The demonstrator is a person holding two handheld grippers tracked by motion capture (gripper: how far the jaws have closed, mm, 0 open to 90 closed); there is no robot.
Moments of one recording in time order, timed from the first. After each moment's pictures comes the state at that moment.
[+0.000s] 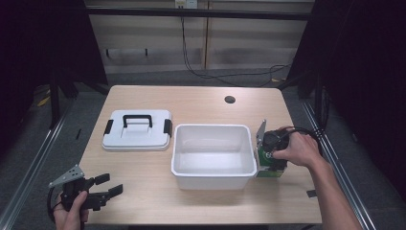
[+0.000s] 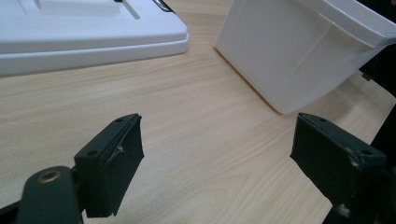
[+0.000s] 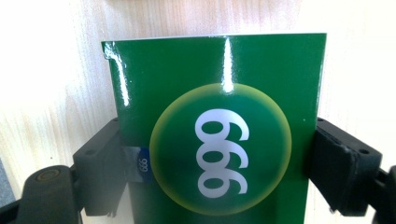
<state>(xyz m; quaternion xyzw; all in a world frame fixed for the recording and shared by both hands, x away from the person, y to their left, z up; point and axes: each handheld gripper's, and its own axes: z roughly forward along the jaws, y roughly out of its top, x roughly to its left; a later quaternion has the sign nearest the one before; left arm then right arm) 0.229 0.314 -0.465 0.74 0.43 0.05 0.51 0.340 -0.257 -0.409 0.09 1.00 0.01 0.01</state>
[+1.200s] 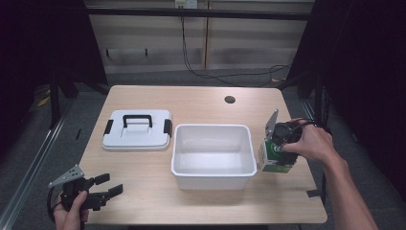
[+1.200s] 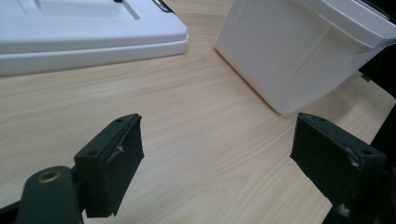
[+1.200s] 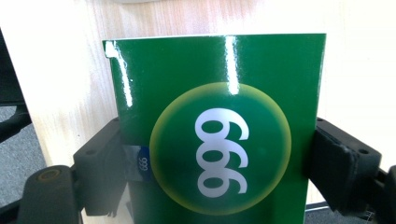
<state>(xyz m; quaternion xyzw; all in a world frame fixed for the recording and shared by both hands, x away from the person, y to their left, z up) 0.229 0.314 -0.465 0.74 0.43 0.05 0.51 0.334 -0.271 -0.365 0.10 0.99 0.03 0.02</state>
